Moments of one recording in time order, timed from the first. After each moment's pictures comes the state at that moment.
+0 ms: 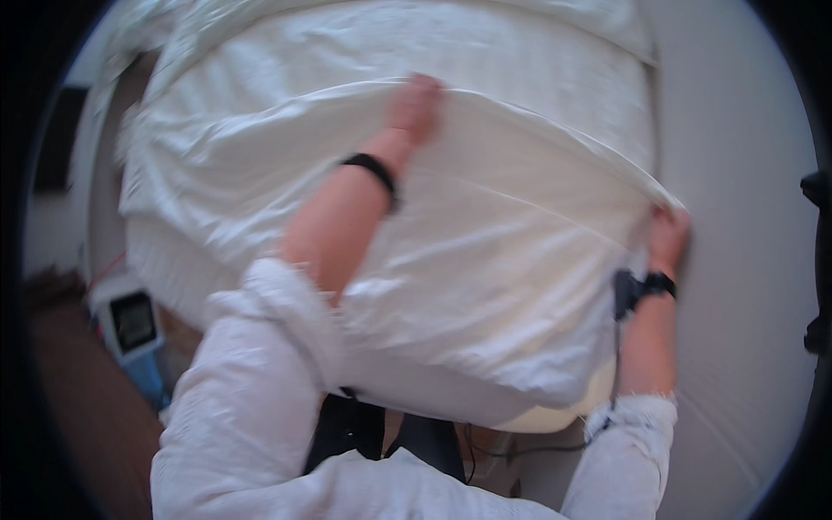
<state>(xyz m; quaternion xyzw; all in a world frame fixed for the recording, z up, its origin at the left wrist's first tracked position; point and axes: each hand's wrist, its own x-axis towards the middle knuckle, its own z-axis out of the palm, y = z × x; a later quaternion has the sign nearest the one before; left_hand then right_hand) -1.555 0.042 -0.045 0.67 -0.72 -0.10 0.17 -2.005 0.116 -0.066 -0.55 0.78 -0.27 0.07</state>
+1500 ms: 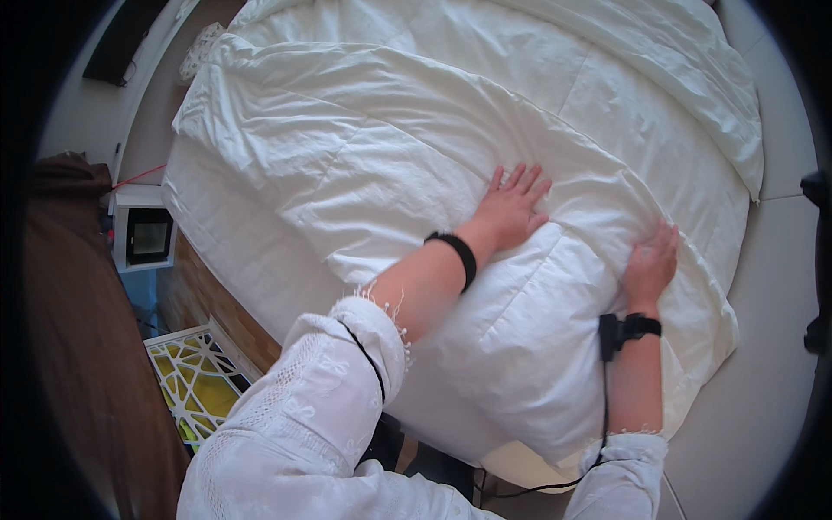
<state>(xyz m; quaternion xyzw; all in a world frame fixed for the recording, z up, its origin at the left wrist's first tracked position) -1.477 0.128 -0.107 0.66 -0.73 -0.18 0.08 -1.747 0.080 -0.106 -0.76 0.61 -0.22 -0.04</state>
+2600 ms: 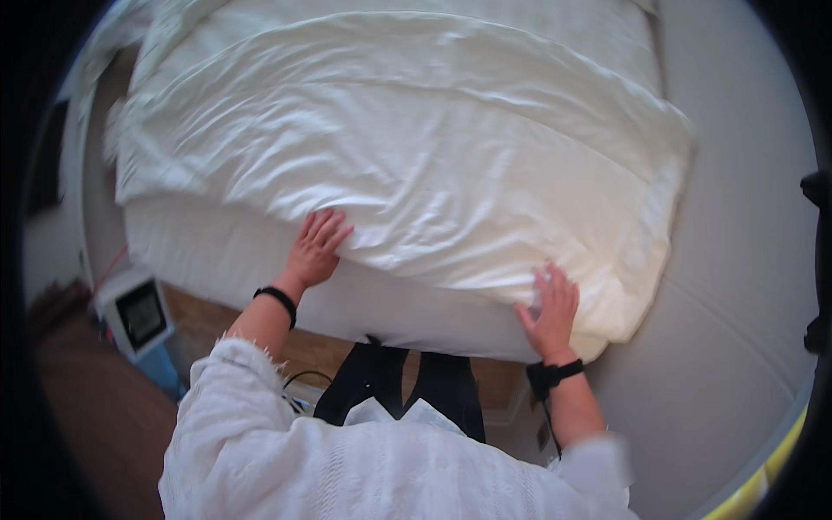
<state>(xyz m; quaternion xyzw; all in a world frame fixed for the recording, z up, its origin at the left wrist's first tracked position) -1.376 0.388 -0.048 0.53 -0.84 -0.12 -0.06 -1.819 0.432 -0.042 -0.75 0.62 -0.08 0.23</state>
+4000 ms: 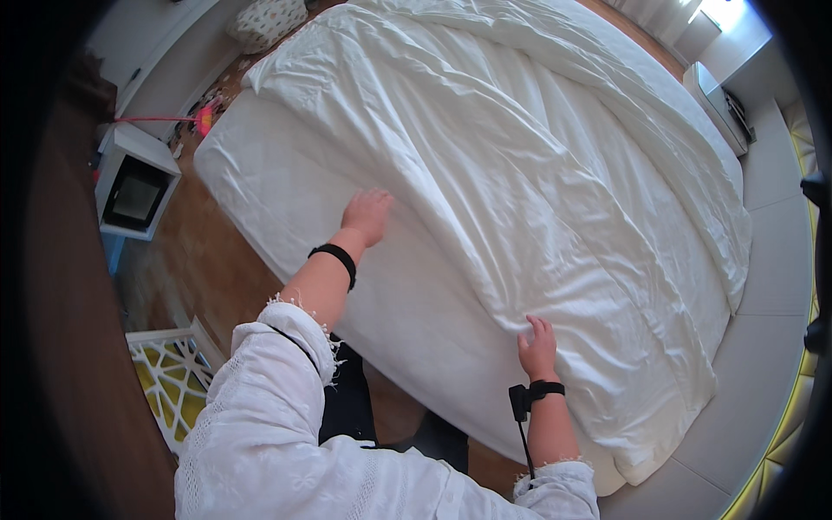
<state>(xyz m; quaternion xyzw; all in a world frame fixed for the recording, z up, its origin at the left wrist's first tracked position) -0.901 0.405 -0.012 0.81 -0.58 -0.06 -0.03 -1.320 0.357 -0.030 -0.82 0.50 -0.10 0.27</state>
